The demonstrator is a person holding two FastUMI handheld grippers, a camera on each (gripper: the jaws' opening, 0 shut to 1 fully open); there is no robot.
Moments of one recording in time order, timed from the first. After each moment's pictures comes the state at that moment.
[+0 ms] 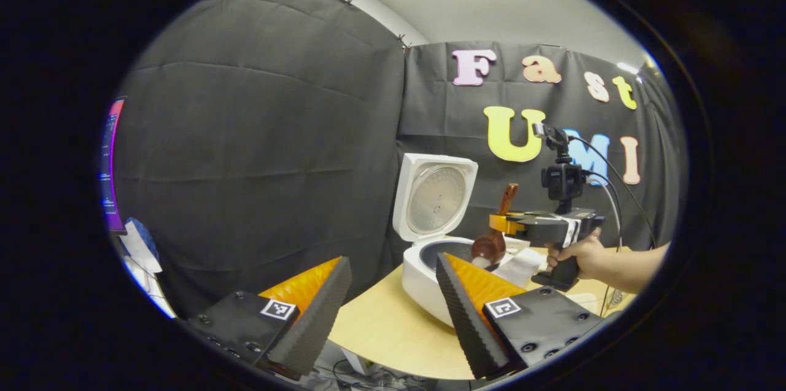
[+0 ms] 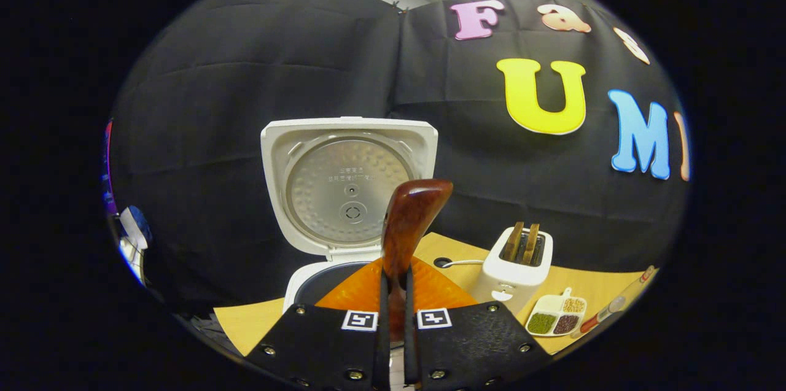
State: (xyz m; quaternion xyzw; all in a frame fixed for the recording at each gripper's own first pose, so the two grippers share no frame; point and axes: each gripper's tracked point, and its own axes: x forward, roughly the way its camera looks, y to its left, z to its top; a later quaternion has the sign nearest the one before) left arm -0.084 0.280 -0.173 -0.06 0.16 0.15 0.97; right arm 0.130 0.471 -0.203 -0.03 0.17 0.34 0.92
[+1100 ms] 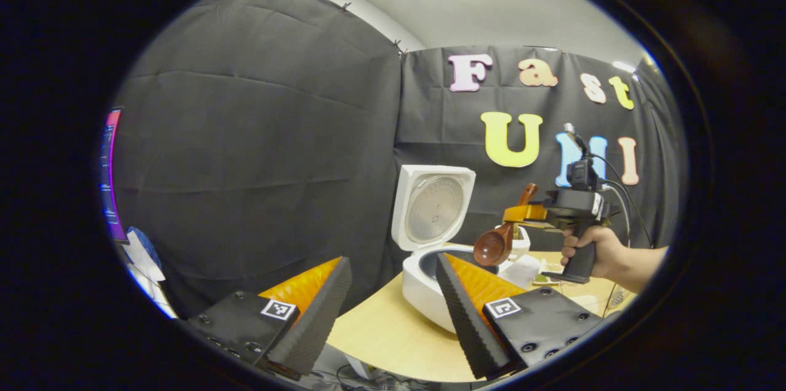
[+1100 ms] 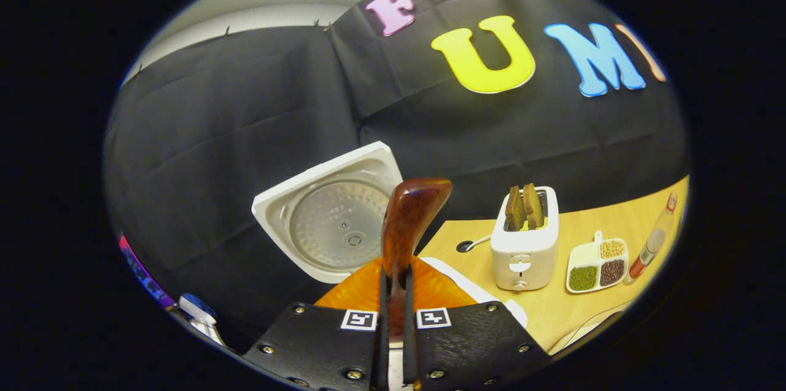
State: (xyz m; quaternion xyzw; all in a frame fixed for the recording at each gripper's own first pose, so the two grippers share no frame) left arm -0.082 0.280 -0.140 -0.05 0.14 0.15 0.98; right arm 0.144 0.425 -0.167 0.23 0.25 0.29 0.89
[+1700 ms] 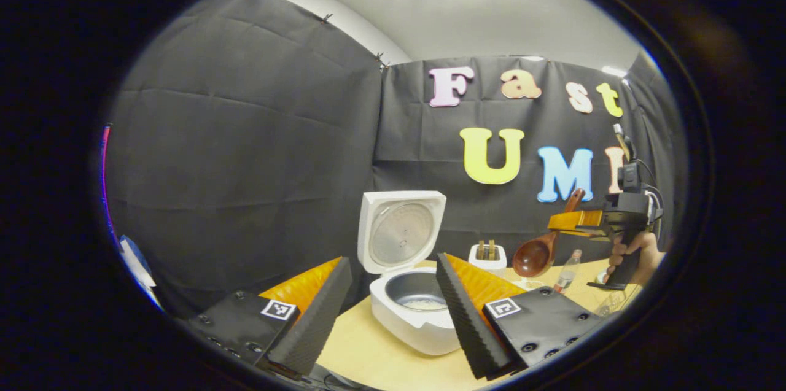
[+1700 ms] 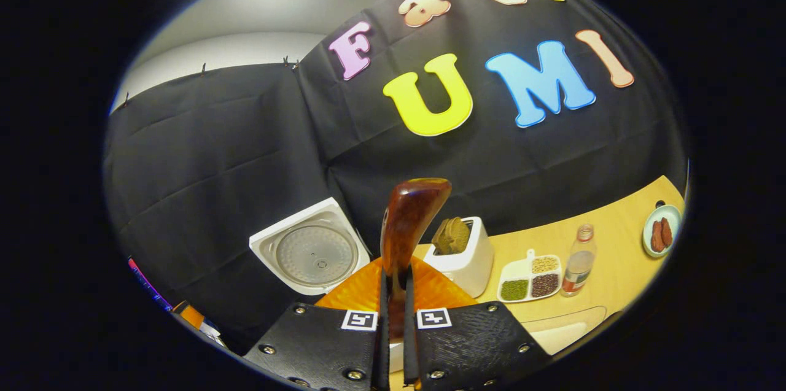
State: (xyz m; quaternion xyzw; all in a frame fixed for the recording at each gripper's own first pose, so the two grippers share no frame) left arm -0.034 0.205 -0.091 -0.05 0.11 0.11 0.99; right arm 0.118 0.265 -0.121 0.23 0.21 0.21 0.93
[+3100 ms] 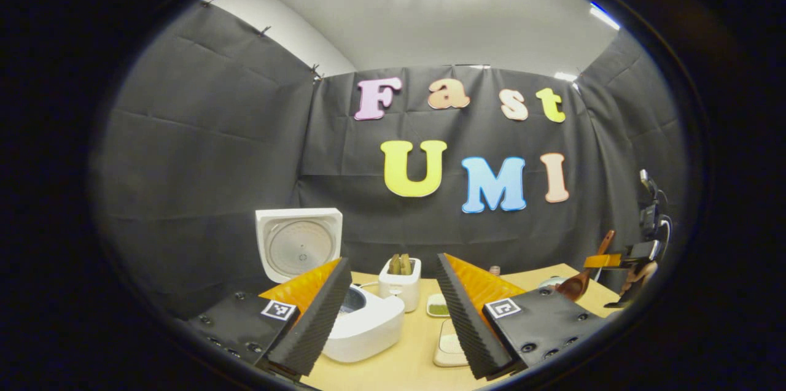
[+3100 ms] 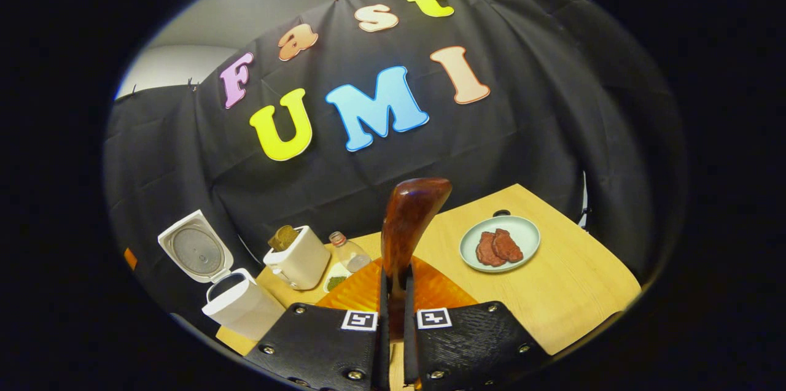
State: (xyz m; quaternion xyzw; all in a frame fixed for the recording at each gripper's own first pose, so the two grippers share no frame) left arm -0.006 0.012 -0.044 -0.04 0.08 -0.01 1.00; right arm 0.035 -0.057 -0.207 0.19 0.25 -0.03 0.95
